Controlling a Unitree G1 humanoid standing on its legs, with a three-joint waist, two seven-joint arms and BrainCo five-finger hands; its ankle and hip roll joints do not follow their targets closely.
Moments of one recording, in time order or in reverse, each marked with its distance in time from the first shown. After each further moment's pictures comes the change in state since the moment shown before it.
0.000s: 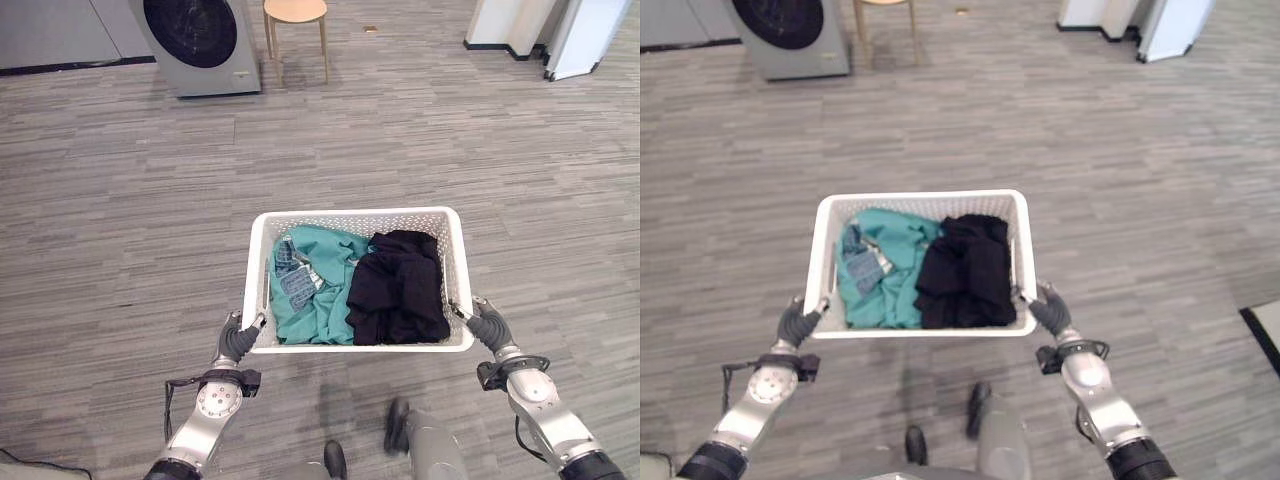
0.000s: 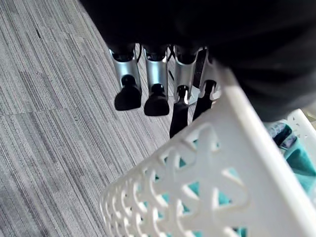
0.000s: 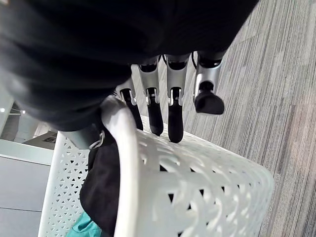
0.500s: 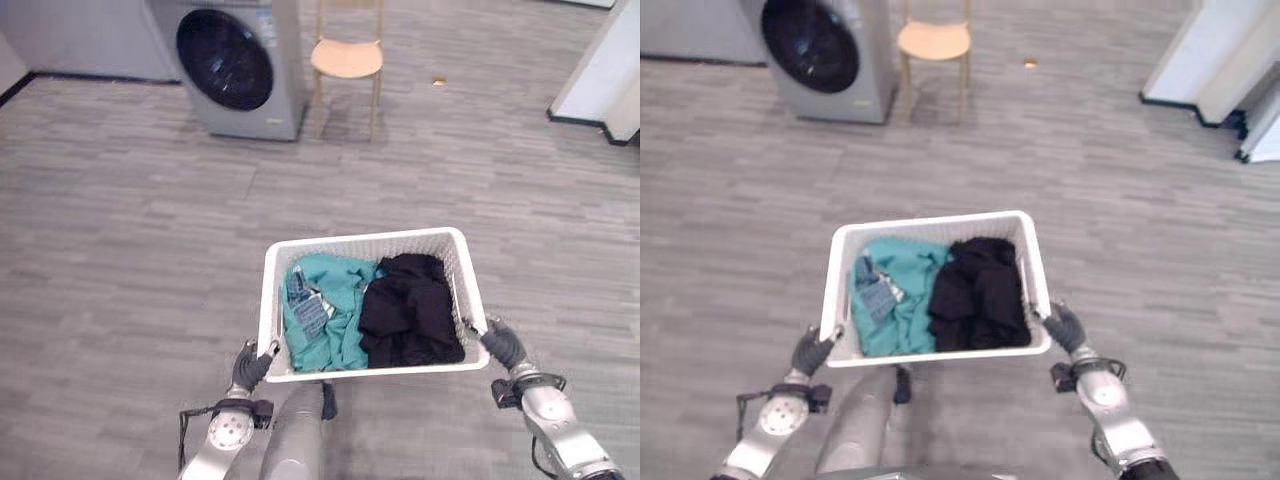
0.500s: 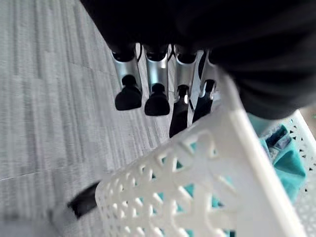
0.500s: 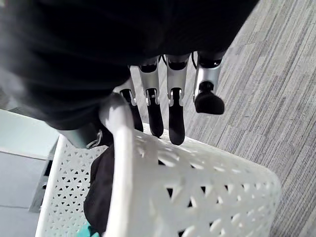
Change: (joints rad) left arm 0.185 -0.043 -0.037 -0.053 0.003 0.008 -0.018; right arm 0.137 -0.003 -0.038 0.034 0.001 -0.011 0.041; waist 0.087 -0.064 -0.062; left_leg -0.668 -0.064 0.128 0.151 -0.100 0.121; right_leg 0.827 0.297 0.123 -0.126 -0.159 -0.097
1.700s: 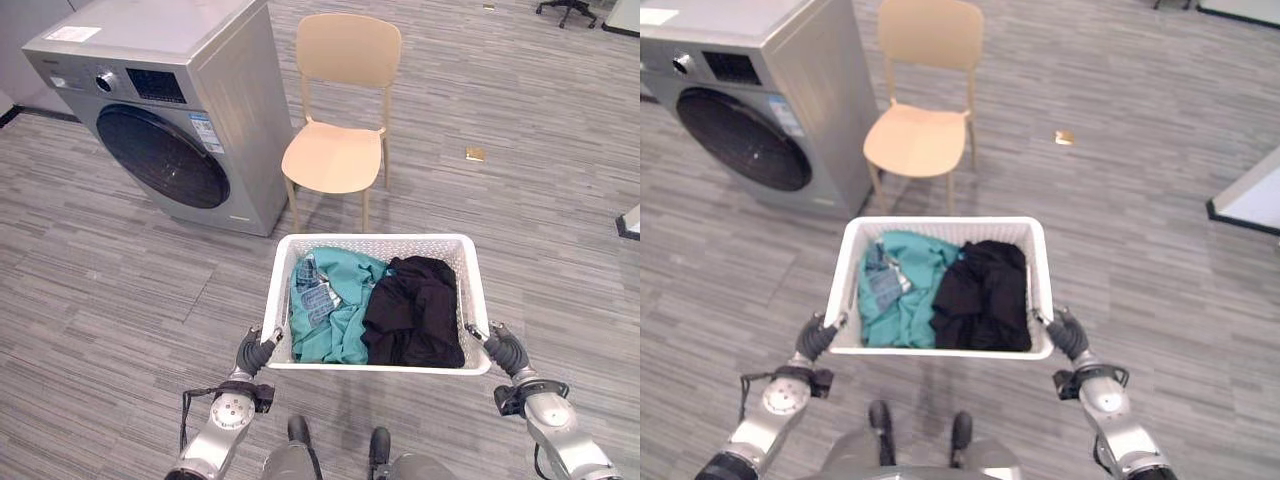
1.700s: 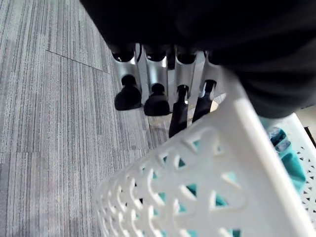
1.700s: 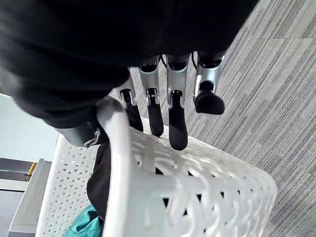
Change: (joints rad) left arm -0.166 0.012 0.007 0.066 0.005 0.018 -0.043; right arm -0.038 0.005 -0.038 -0.010 0.000 0.013 -0.001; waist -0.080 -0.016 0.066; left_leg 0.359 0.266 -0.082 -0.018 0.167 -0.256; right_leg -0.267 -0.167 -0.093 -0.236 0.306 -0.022
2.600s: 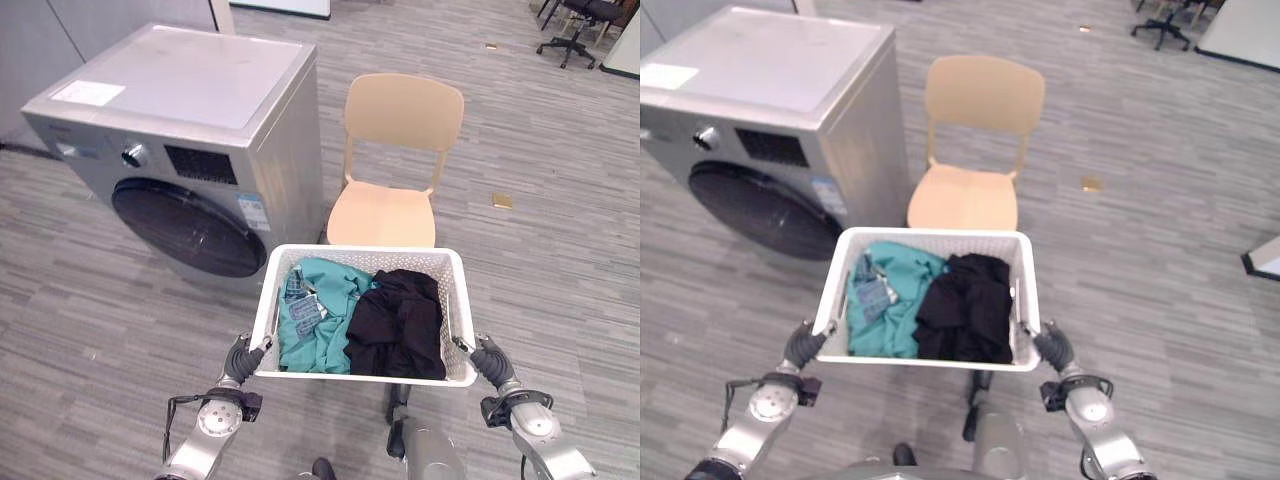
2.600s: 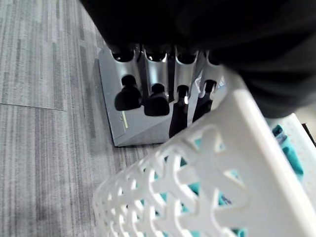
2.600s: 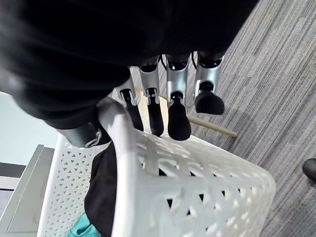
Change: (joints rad) left arm 0.032 0.038 -0.001 0.014 -0.005 0.005 -0.010; right arm 0.024 0.044 0.036 0.014 -0.003 0.016 -0.001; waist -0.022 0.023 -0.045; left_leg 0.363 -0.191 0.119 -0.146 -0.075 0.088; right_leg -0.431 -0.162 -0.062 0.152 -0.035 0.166
